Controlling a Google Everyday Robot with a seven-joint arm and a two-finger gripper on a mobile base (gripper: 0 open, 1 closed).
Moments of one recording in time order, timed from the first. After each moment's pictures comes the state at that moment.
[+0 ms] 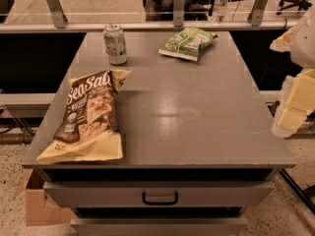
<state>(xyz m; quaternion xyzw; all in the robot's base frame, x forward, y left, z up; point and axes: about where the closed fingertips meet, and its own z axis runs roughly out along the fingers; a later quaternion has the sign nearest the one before) 0.438 -0.216 0.977 -0.60 0.78 -0.04 0.16</state>
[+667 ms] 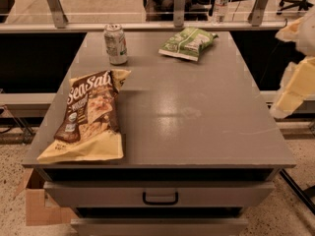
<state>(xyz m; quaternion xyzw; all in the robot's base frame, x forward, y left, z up) 0.477 -0.239 0.978 -0.57 0.79 -0.03 0.22</state>
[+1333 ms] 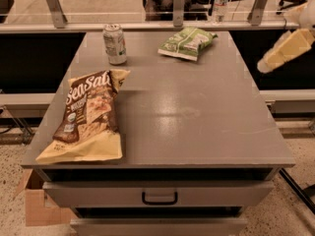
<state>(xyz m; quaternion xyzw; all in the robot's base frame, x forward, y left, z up) 0.602 -0.277 0.981 -0.47 0.80 0.05 0.37</state>
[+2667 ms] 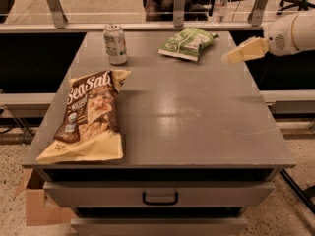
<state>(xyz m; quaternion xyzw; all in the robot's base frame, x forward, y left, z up) 0.681 -0.249 0.937 -0.33 0.81 0.10 0.48</state>
